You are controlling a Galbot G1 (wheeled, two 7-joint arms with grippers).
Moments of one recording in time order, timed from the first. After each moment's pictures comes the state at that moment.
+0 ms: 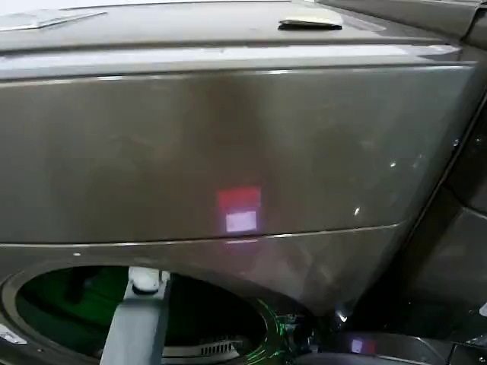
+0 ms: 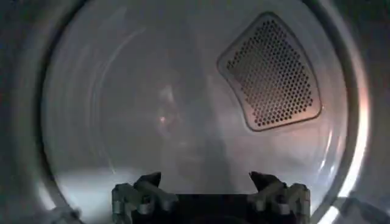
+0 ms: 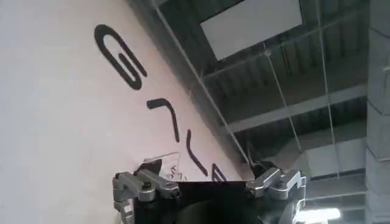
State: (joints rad) left arm 0.54 -1.47 -0.48 -1.26 -0.03 0.20 0.05; right arm -1.79 0.88 2.73 1.87 0.92 -0.22 -0.24
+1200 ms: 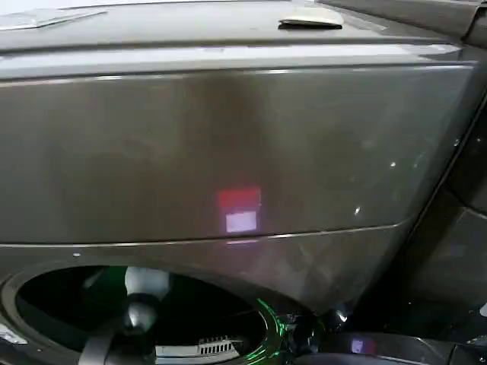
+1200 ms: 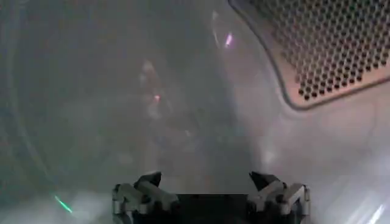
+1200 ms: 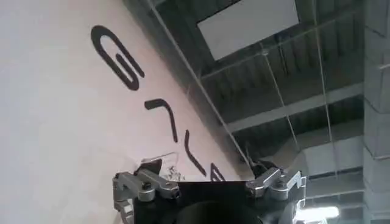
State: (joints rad) left arm 0.10 -1.42 -0.35 -0.60 0.24 0.23 0.43; right arm -1.79 0.88 2.73 1.87 0.93 -0.22 -0.24
